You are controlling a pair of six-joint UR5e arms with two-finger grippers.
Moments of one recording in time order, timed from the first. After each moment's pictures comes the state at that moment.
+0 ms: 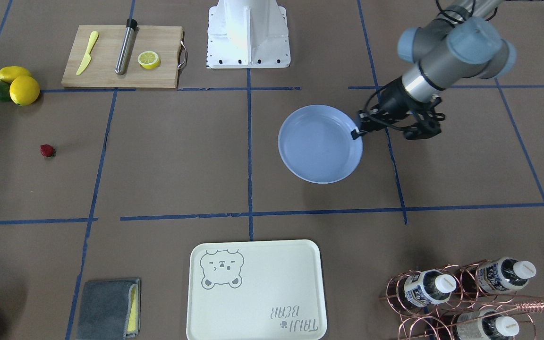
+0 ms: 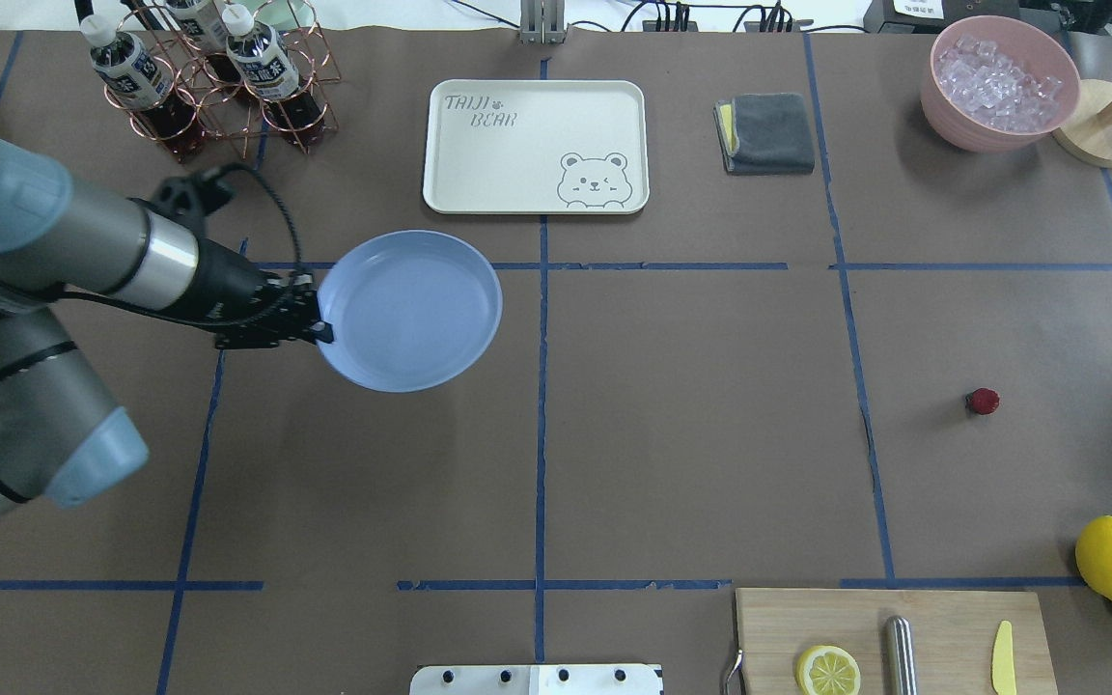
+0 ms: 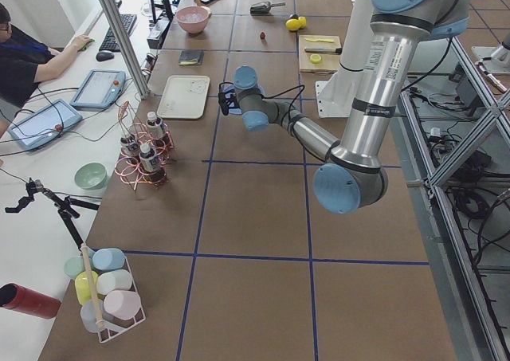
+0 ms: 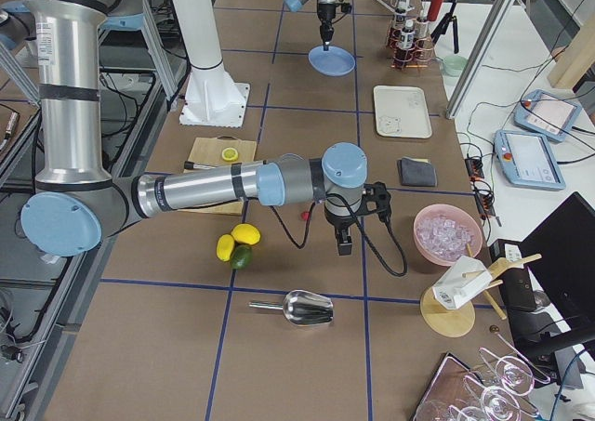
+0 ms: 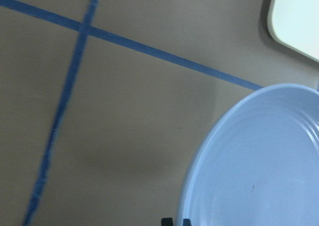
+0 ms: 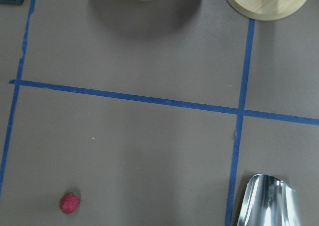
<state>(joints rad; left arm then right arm) -0.72 -1.91 -1.76 -2.20 -2.17 -1.61 1.51 -1.60 1.82 -1.61 2.44 0.08</state>
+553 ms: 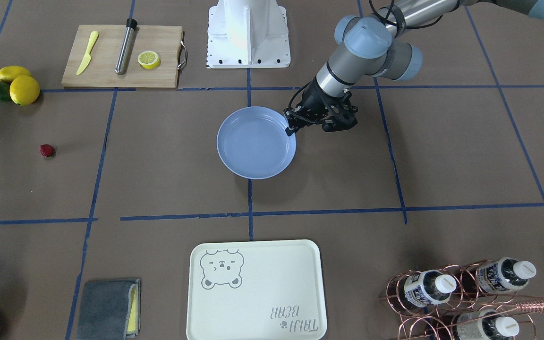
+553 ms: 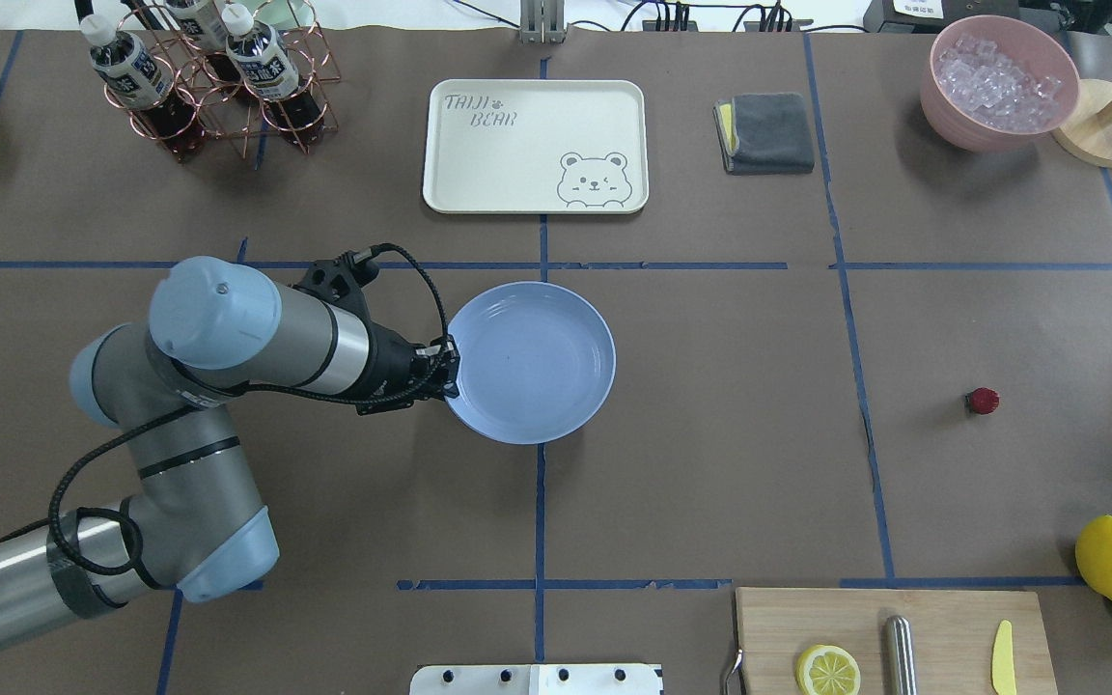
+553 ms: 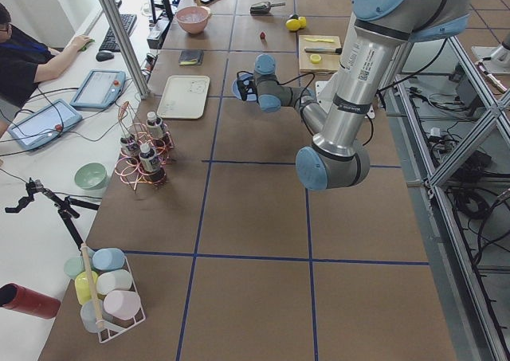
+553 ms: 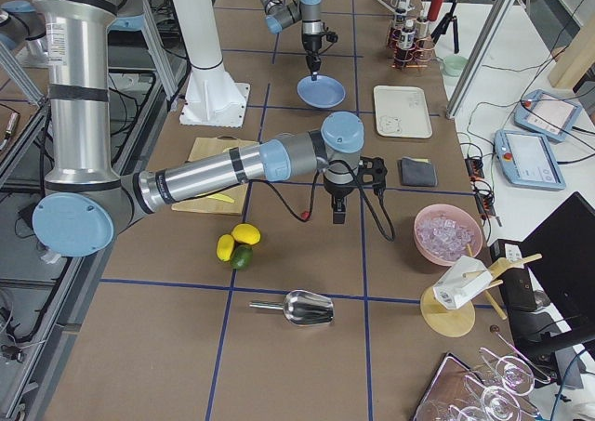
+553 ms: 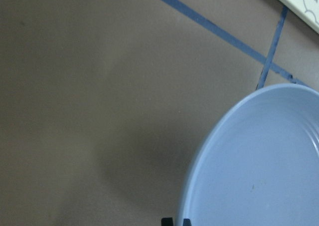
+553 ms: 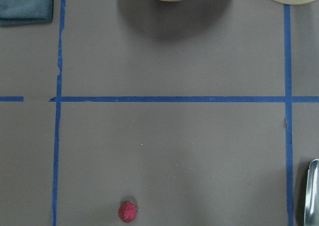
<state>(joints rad) -0.50 -2.04 -1.68 -2.18 -1.92 -1.73 1.42 -1.60 1.93 -1.59 2.43 0.33</state>
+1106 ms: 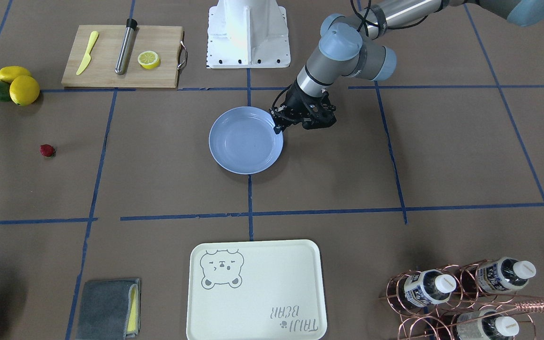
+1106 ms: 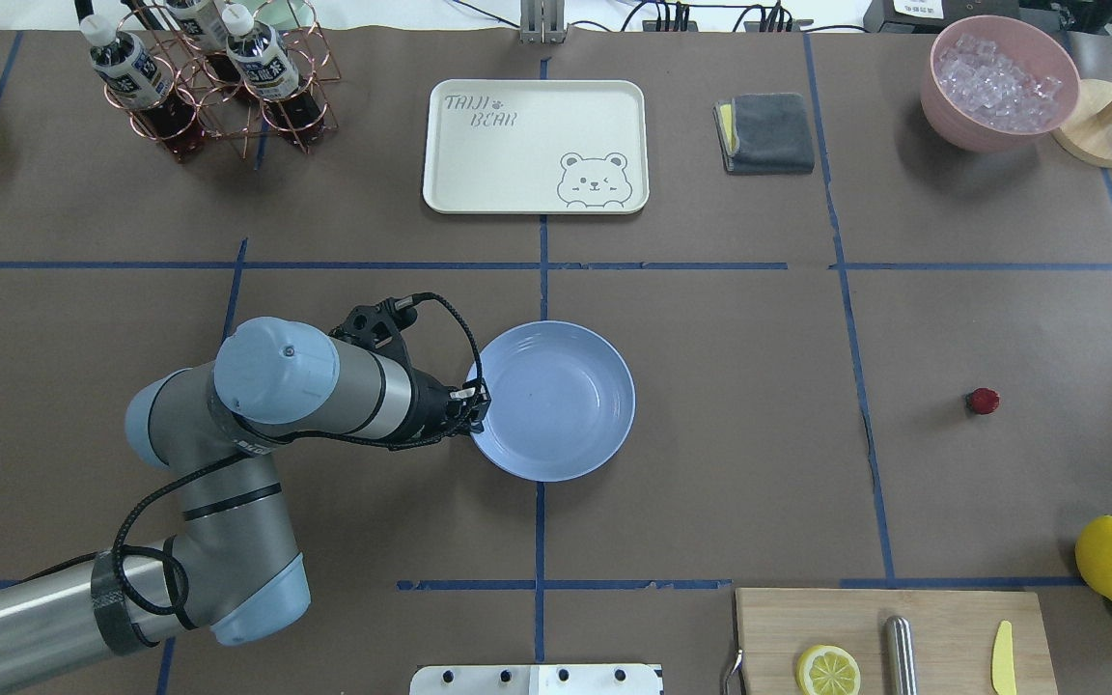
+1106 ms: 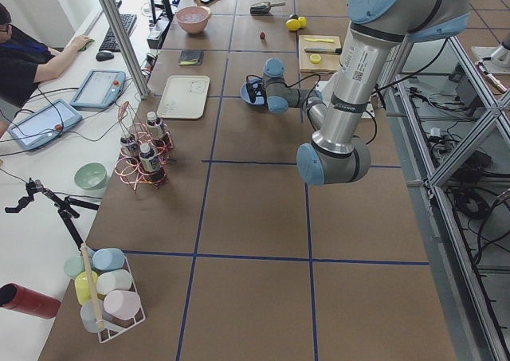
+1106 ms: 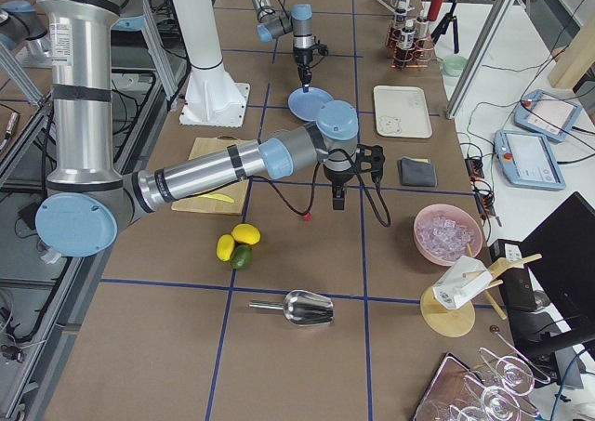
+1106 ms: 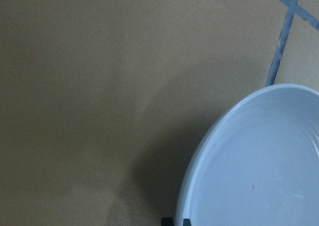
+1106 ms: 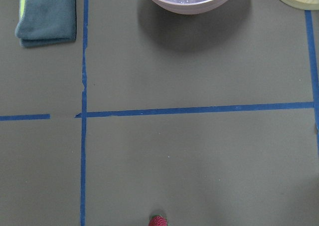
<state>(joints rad) -0.44 -2.06 -1.64 -2.18 -1.86 -1.72 1.38 -1.60 1.94 -1.46 2.43 0.51</state>
